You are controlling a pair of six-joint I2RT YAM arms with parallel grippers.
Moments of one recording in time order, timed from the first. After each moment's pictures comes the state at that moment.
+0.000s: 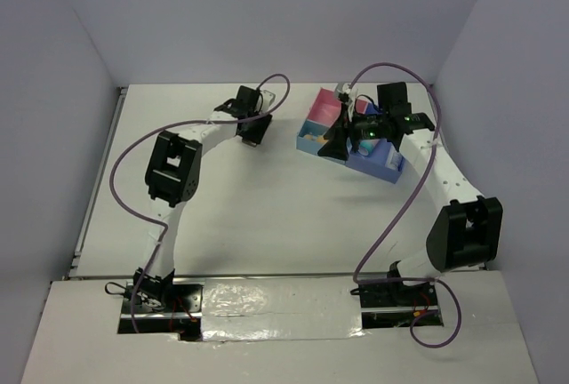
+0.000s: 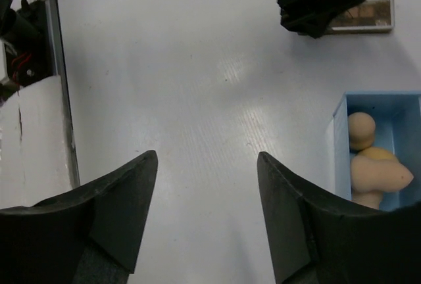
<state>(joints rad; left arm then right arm) -0.37 2.29 1.81 -0.40 -0.03 0.09 0.15 1.48 1.29 -0.60 -1.03 -0.51</state>
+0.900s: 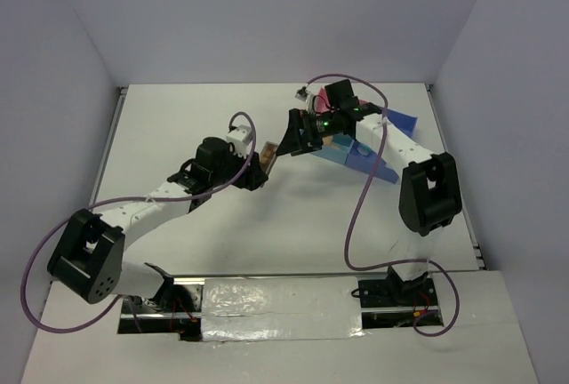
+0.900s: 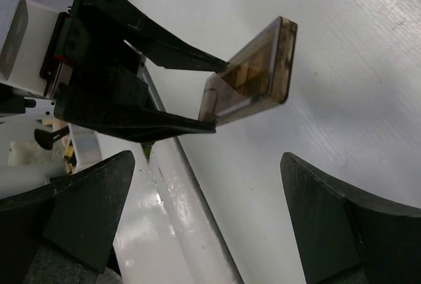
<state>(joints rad) -0.49 1.36 0.78 0.08 0.24 -0.23 0.35 1.79 1.47 -0.53 -0.91 0.24</state>
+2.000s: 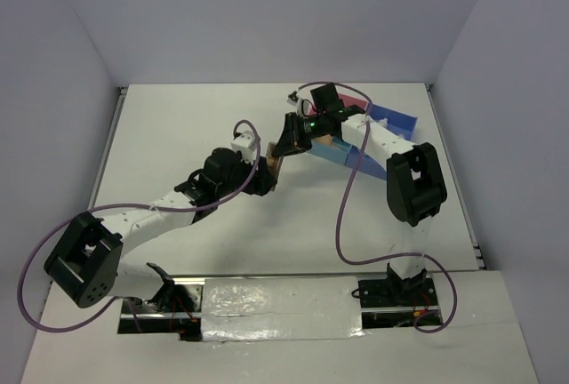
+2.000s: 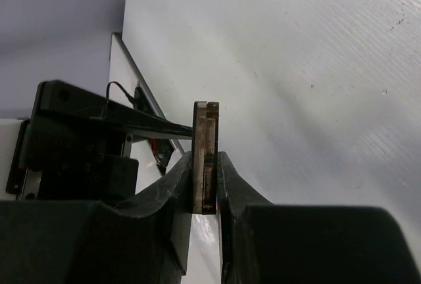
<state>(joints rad) -0.62 1.33 0.71 0.19 0.10 -0.38 0.42 1.92 1.51 -0.44 -0.85 0.44</state>
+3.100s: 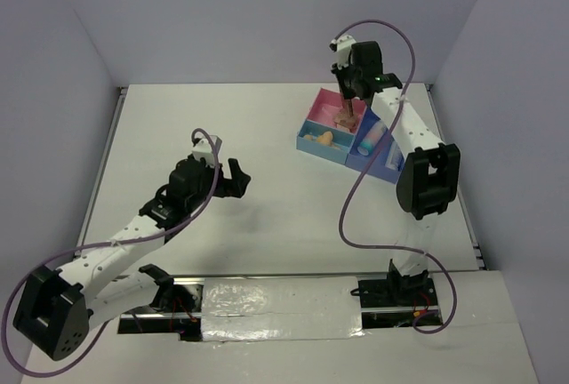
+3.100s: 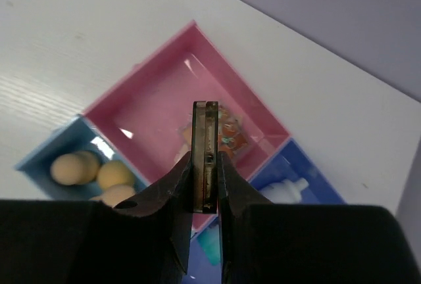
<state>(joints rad) -0.52 1.01 0.57 0.07 -0.04 -0.37 0.22 1.92 1.82 -0.48 -0.05 -0.25</state>
